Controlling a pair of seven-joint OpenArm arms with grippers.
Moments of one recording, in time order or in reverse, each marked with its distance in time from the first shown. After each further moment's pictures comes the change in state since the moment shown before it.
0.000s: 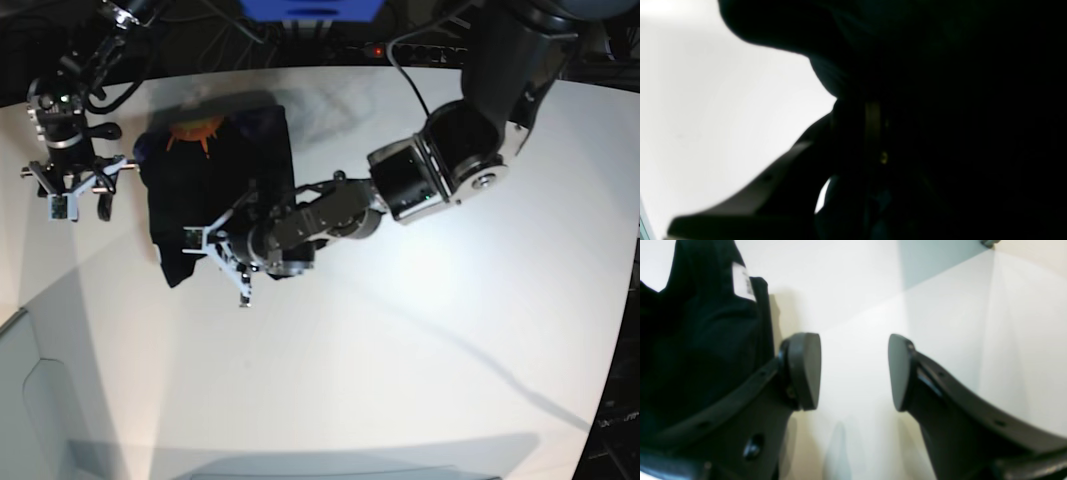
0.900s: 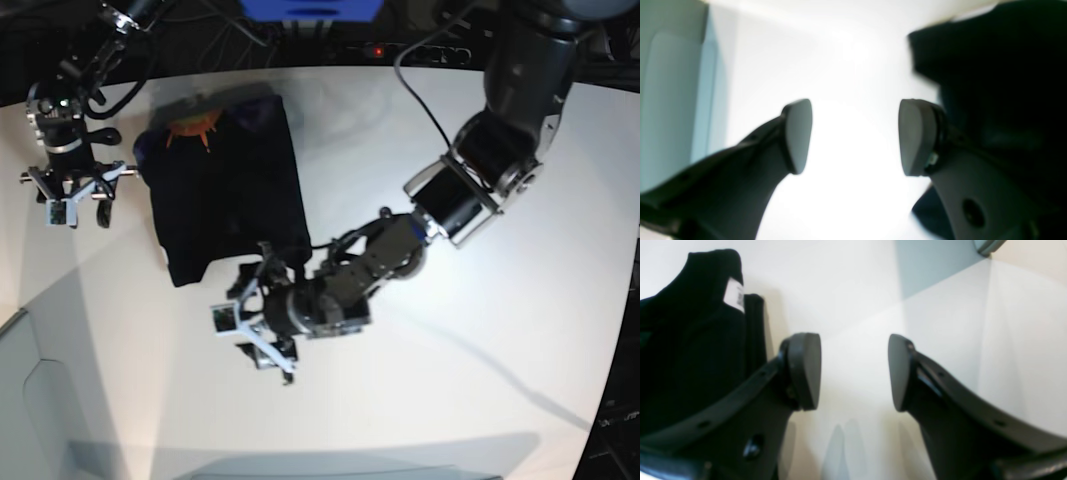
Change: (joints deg) left arm -2.3 -8.5 -19.3 16.2 0.2 -1.7 3.2; right arm 1.3 -0.2 -0.2 0.1 -0.1 0.0 0.0
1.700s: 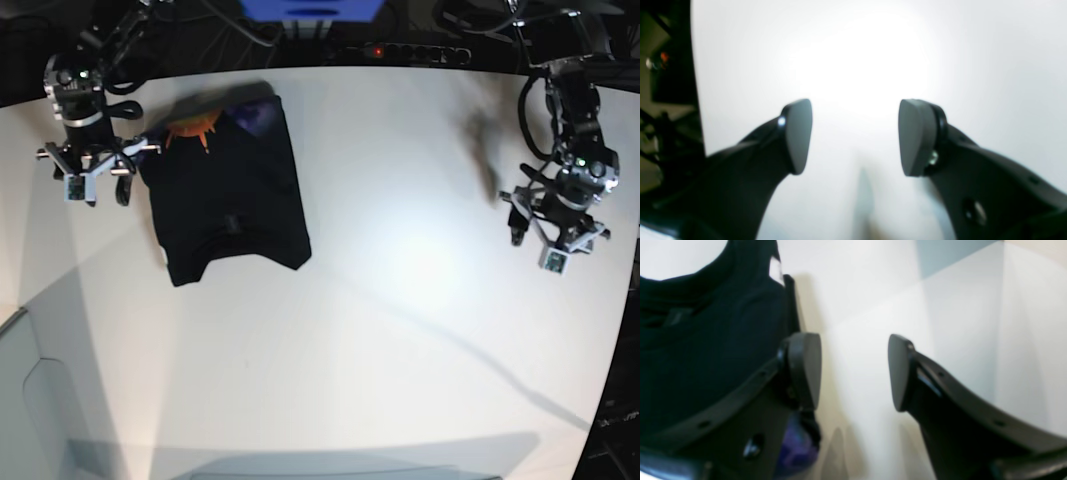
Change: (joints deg) left arm 46.9 -12.1 -74.5 24.3 -0.3 0.2 13.0; right arm -6.8 -6.1 -2.1 7.1 0.2 0.0 -0.1
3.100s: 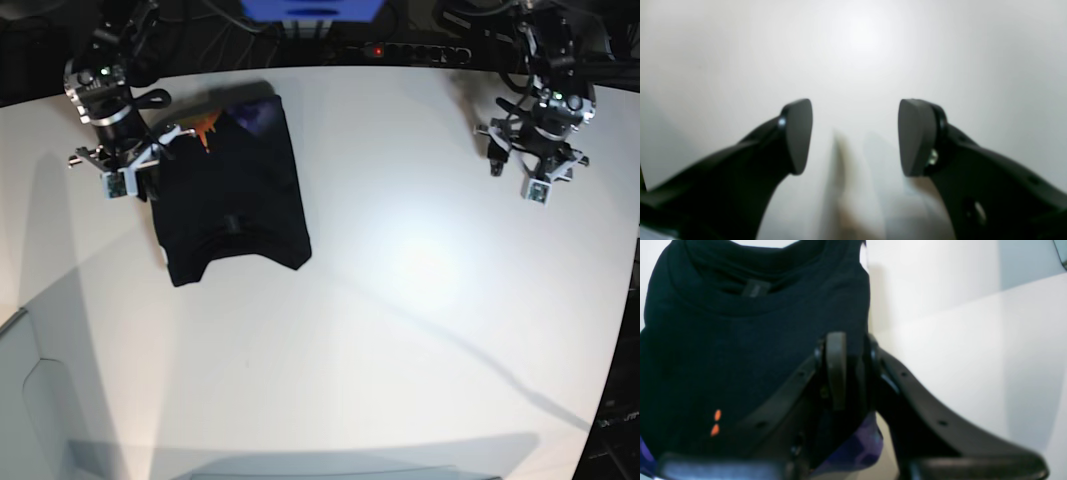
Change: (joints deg) left arm 15.5 8.5 -5.2 6.9 0.2 0.0 -0.4; right arm -4.3 2.2 -9.9 0.3 0.0 0.0 0.4
